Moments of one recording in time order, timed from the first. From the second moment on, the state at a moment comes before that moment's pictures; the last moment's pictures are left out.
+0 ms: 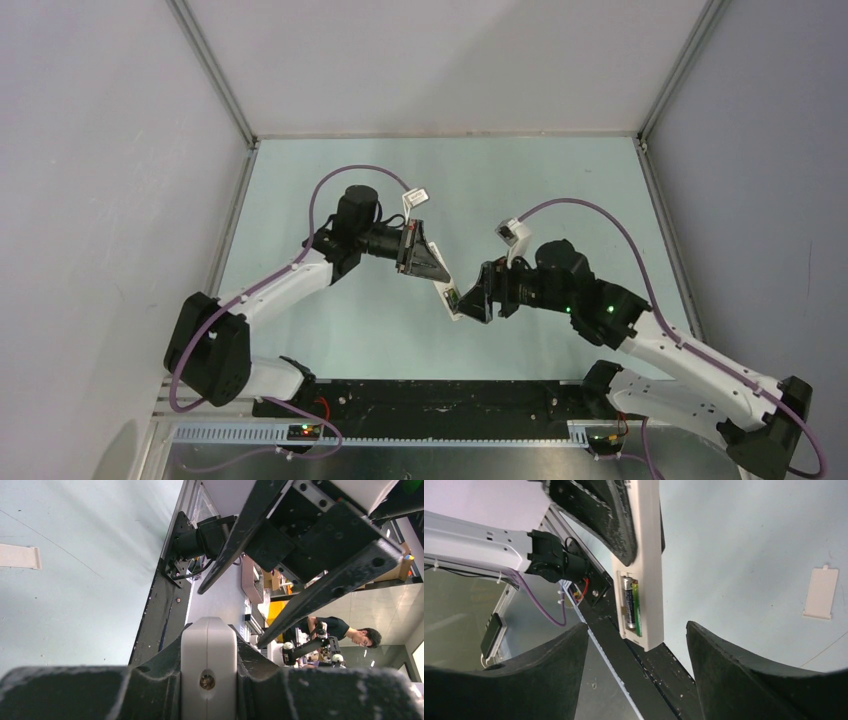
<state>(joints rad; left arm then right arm) -0.54 1.36 0.88 0.05 1.13 -0.72 0.88 0.87 0.79 -0.34 -0.27 0.59</state>
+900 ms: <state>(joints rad) -0.54 1.41 0.88 0.04 1.04 -0.79 1.17 1.08 0.97 -0.47 0.26 0.43</state>
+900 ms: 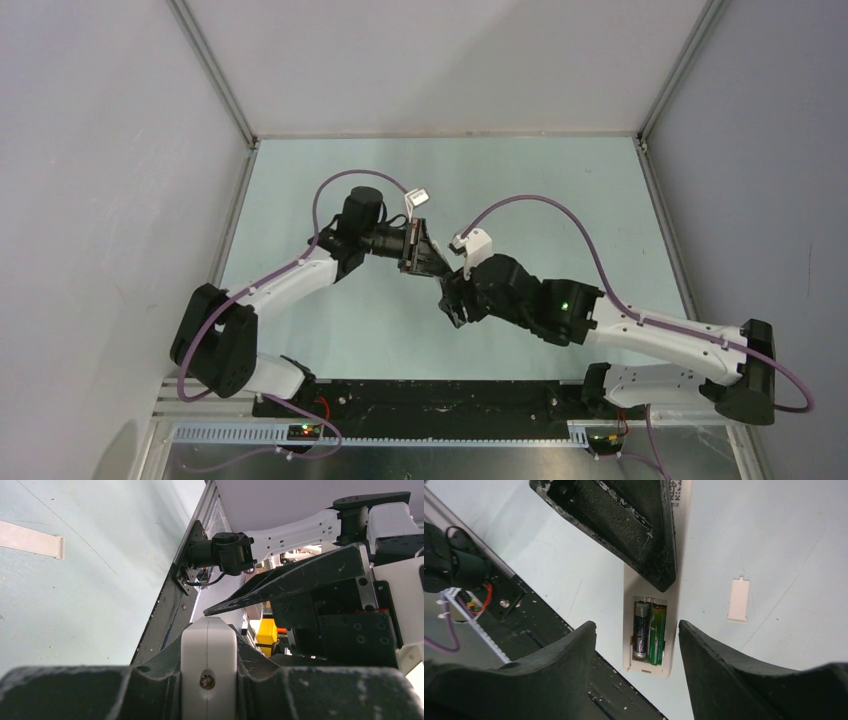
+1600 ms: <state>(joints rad) -0.55 1.38 0.87 0.02 0.91 -0.83 1.20 1.20 1.03 -0.57 0.40 0.50</state>
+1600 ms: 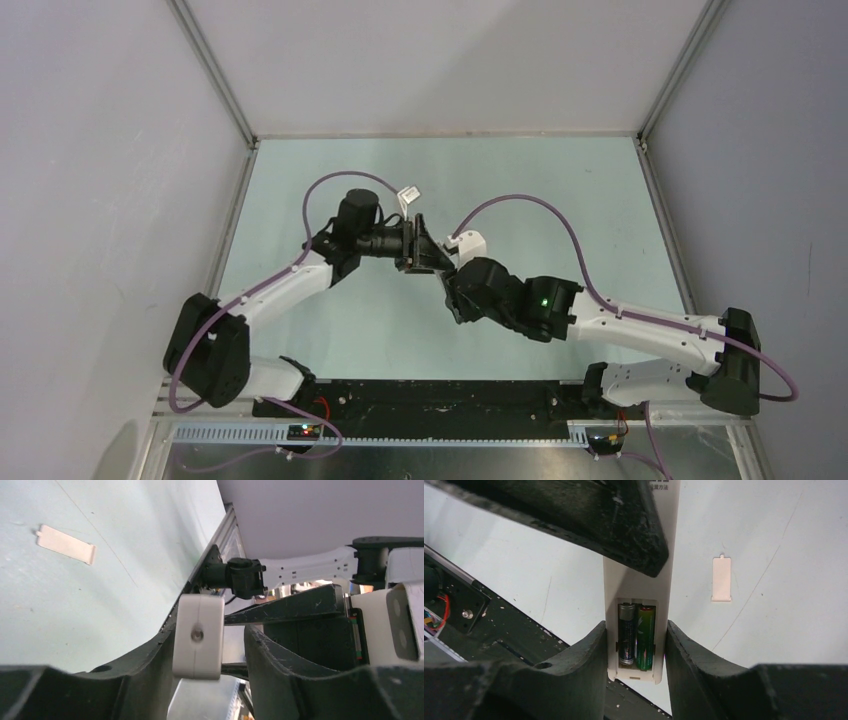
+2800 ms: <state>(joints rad) -0.62 1.20 0.74 0.13 0.49 -0.95 1.02 1.20 1.03 -0.53 0.08 0.66</state>
